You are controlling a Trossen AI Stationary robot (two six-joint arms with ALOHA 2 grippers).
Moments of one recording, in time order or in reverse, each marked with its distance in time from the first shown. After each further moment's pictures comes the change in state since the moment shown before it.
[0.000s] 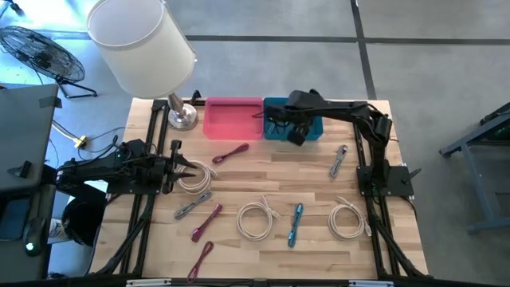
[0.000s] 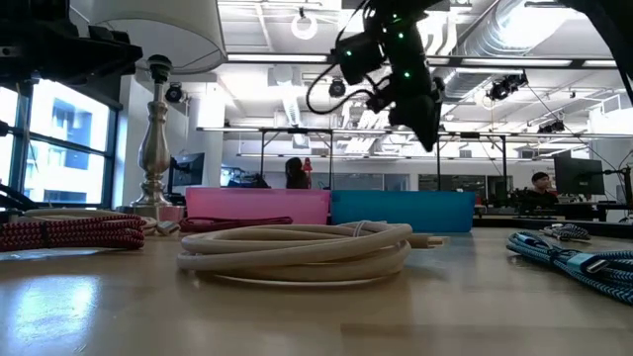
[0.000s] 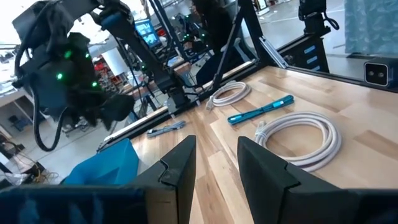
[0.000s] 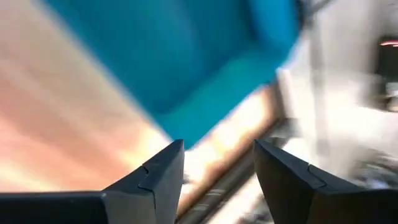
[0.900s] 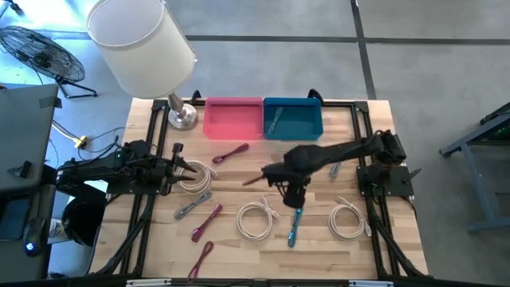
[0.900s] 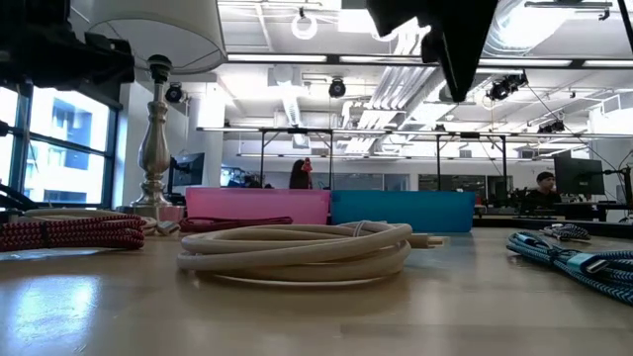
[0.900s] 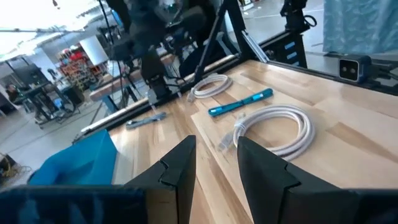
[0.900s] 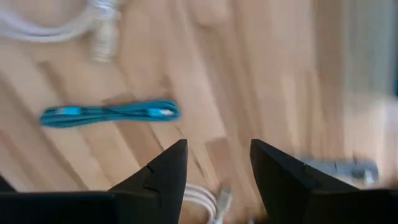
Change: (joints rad) left arm 0.000 0.000 0.000 -0.065 0.050 -0.029; right arm 0.541 -0.084 -0.006 0.090 -0.441 0.173
